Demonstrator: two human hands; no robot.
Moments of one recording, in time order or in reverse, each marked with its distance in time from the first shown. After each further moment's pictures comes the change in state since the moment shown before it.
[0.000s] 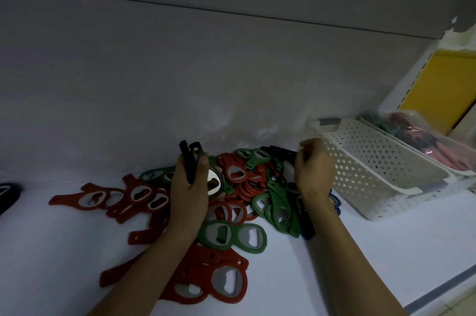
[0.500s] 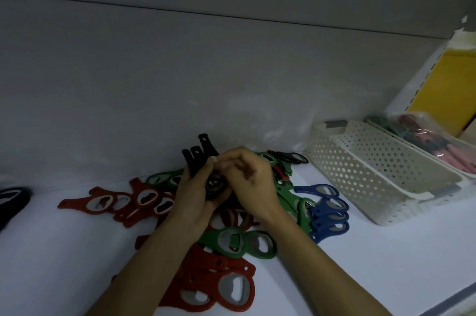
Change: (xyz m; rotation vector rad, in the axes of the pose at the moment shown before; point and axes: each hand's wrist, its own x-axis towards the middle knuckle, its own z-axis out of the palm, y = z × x) left_hand 0.011 0.014 -0.002 -0.540 -0.094 -0.526; right_hand -0.067 -0.089 0.018 0.825 -0.557 -0.309
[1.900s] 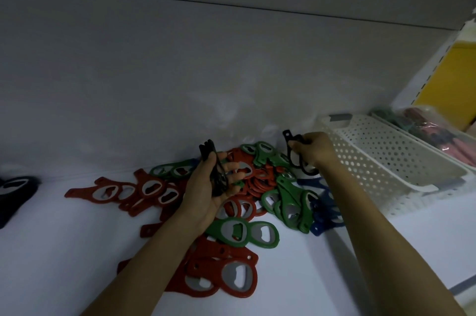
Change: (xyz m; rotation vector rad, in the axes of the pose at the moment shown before) left_hand 0.003 -0.011 -0.004 0.028 -0.138 -0.031; right_hand 0.049 0.063 -0.125 -0.616 0.105 0.597
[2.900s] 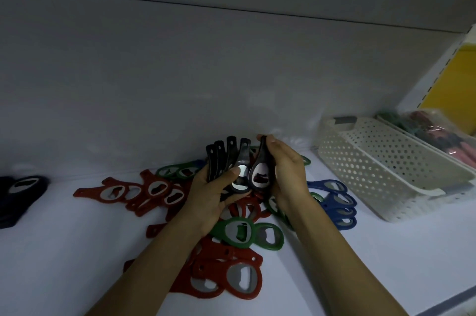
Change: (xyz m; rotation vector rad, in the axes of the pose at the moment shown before) left_hand -0.004 -0.001 -0.007 0.128 -0.040 0.047; right_hand -0.086 -0.065 0.055 1.084 -0.095 0.111
